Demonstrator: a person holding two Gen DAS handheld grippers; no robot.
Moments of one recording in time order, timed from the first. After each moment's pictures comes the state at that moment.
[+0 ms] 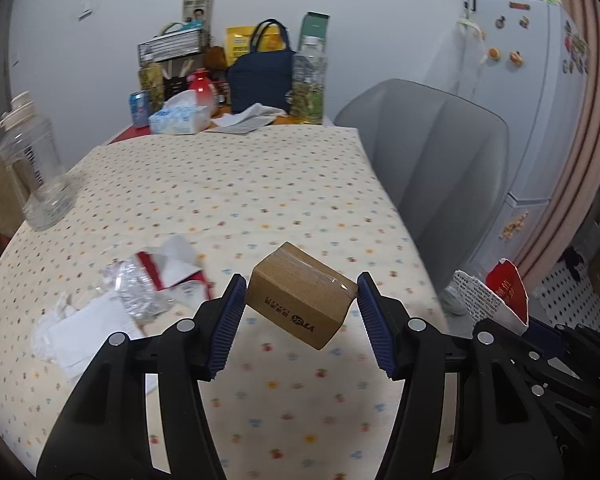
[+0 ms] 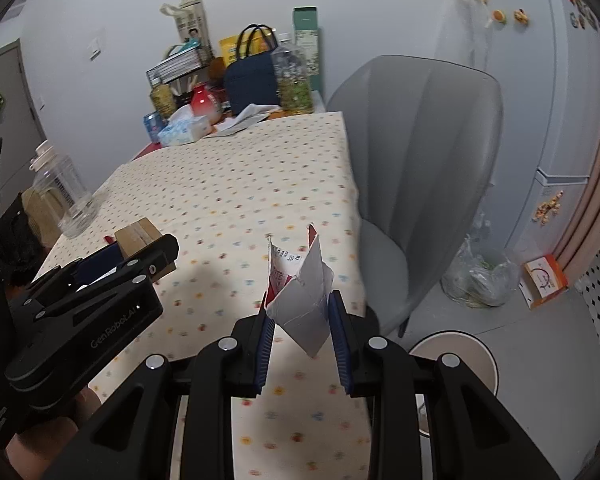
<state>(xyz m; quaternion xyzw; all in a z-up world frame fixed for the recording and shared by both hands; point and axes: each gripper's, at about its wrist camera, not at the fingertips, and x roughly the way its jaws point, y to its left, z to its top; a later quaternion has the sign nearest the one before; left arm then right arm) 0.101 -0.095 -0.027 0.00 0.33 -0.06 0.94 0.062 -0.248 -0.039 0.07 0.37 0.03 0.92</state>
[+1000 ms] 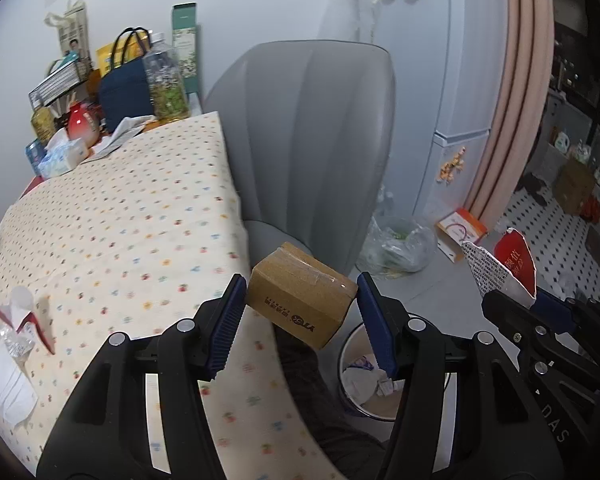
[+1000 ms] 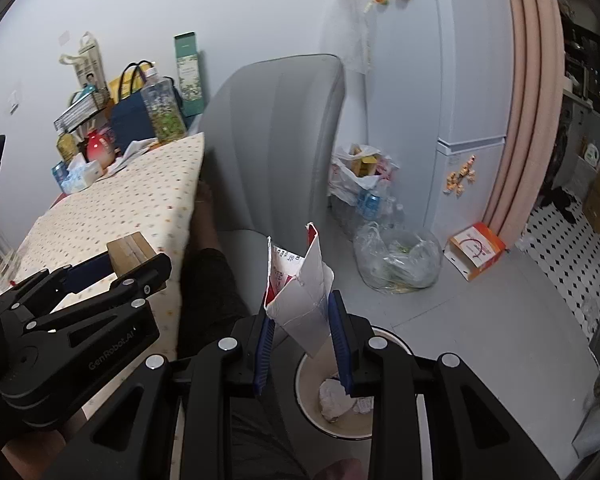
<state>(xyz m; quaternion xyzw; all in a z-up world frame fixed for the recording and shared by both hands) 0.111 -0.274 -0.050 0.09 0.35 -0.17 0.91 0.033 -0.403 -0.066 0.12 0.35 -0.12 0.92</state>
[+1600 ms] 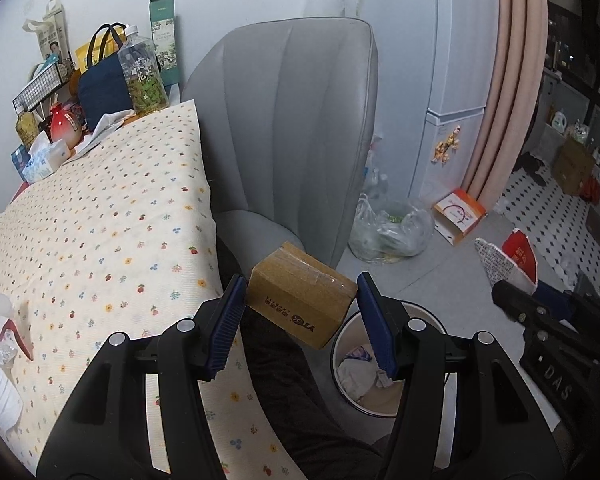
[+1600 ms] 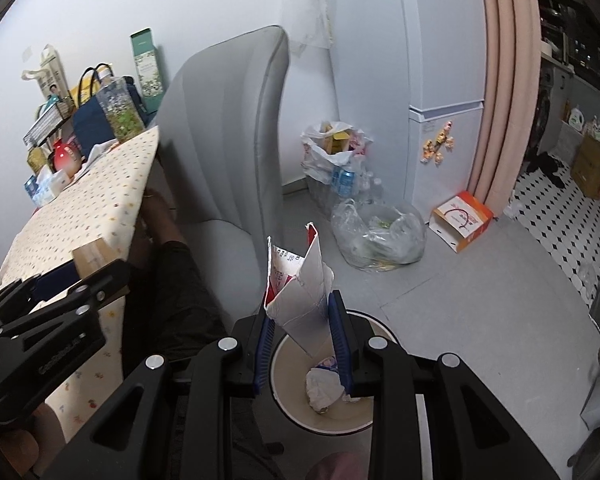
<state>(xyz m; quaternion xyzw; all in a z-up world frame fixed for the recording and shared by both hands) 0.117 -0.305 -0.069 0.11 0.38 -0.18 0.90 0.040 -0.453 -0.105 0.16 0.38 -0.15 0.90</state>
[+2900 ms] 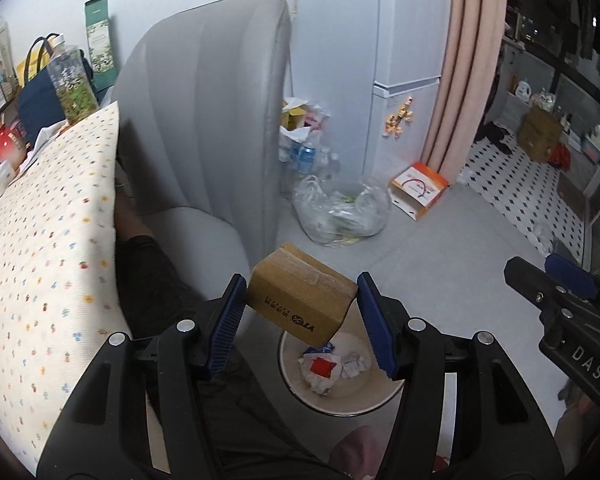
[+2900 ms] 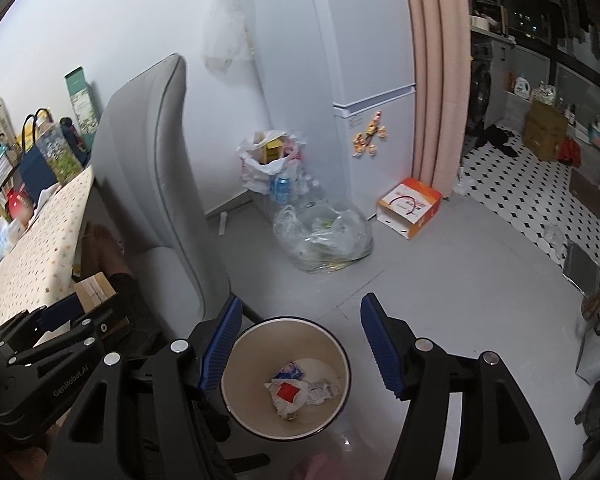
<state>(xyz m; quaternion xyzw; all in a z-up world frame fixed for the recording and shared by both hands) 0.112 -0.382 -0.094 0.14 0.40 -0.25 0.87 -0.003 -0.531 -0.116 0.20 0.36 -0.24 0.88</state>
